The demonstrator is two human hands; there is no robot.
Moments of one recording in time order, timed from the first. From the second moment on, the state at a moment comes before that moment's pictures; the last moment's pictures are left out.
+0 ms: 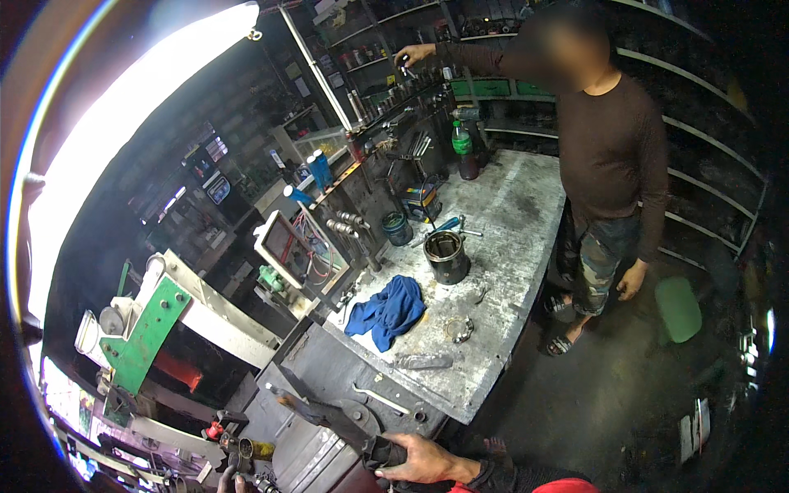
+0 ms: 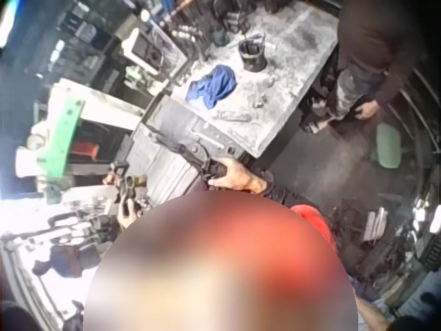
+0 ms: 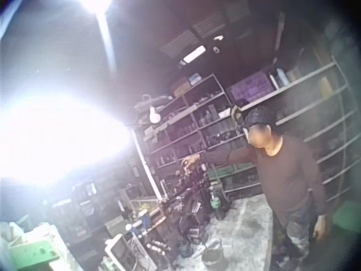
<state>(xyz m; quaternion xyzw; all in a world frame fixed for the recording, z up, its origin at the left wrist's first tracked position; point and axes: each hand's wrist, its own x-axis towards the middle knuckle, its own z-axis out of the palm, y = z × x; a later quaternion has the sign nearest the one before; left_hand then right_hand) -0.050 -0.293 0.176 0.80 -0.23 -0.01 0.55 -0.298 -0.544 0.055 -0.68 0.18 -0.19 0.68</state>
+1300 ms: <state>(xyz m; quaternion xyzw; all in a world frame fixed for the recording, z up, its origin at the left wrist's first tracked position) -0.057 -0.202 0.079 0.83 -0.17 -0.18 0.51 -0.249 -0.372 0.052 -0.69 0.10 -0.11 0.71</state>
